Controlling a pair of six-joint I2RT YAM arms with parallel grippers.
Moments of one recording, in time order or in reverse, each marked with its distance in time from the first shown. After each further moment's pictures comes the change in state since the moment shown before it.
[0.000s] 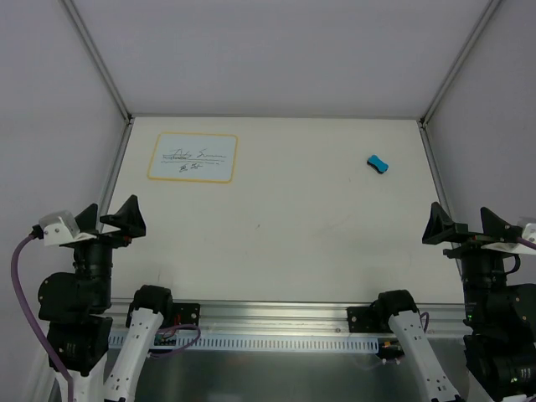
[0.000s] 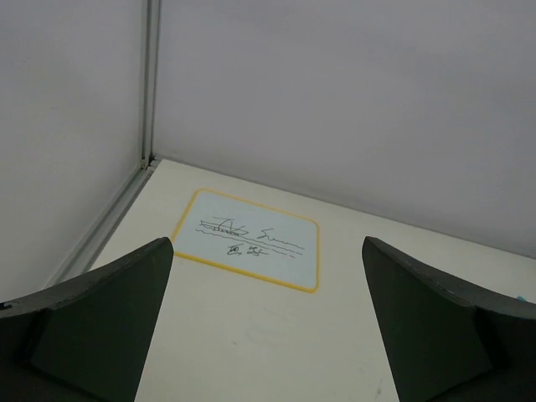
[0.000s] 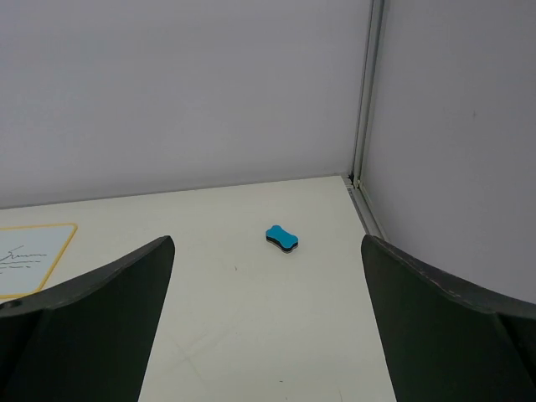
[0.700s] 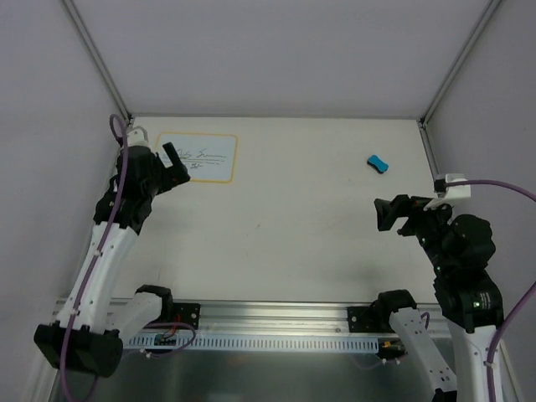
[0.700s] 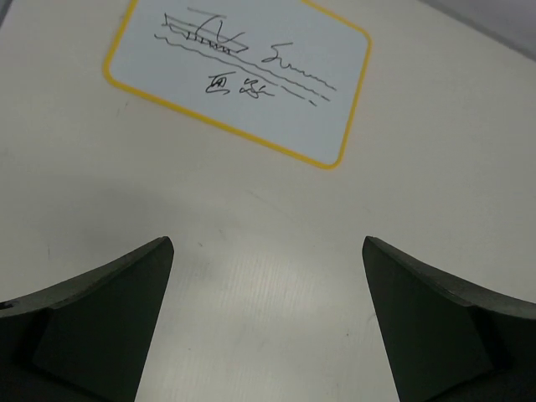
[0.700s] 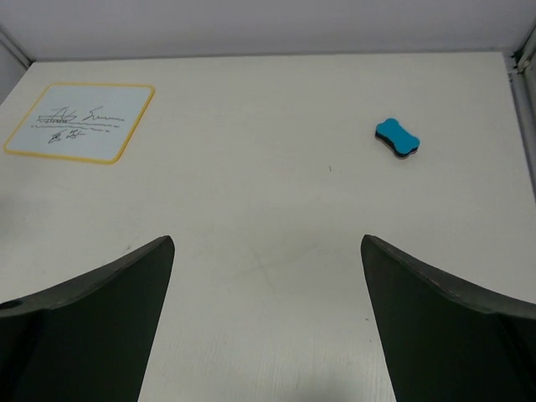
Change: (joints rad) left arm 0.000 0.748 0.051 -0.006 0.092 -0.222; right arm 0.001 0.148 -0.216 0.024 -0.289 0.128
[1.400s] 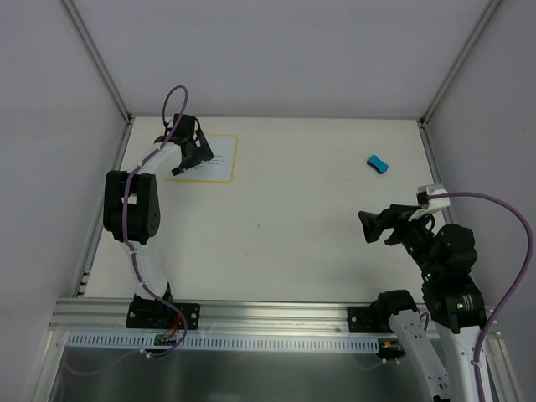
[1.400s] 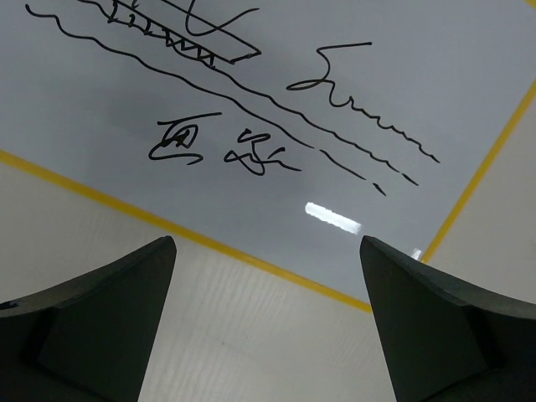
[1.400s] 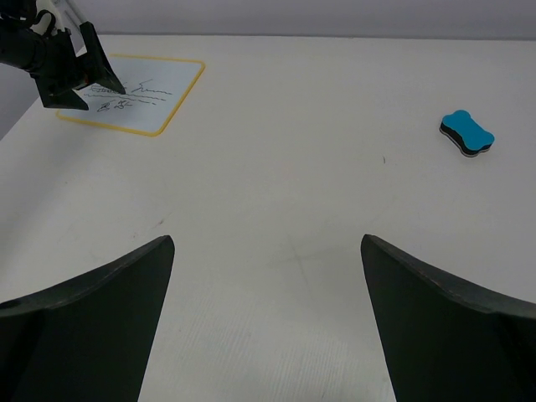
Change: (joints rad) left arm 0.023 1.012 0.435 0.144 -0.014 -0.096; right arm 0.005 -0.106 -0.216 0.107 -0.162 0.029
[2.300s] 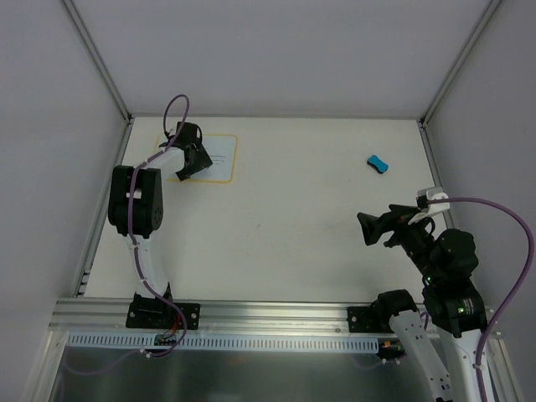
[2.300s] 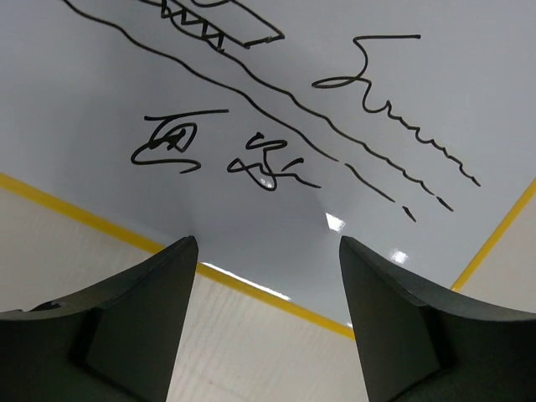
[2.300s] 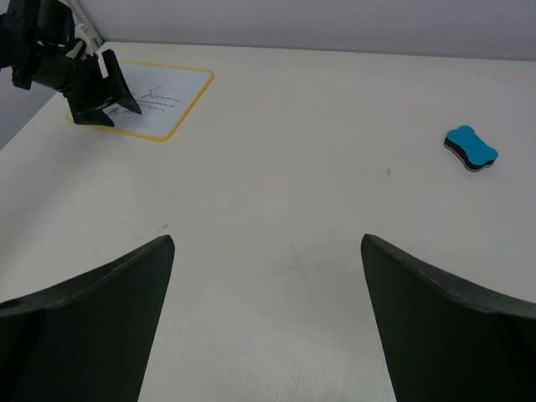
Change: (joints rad) left arm 0.006 0.097 -0.030 0.074 0.008 -0.072; right arm 0.040 -0.032 -0.023 0.028 0.014 -0.008
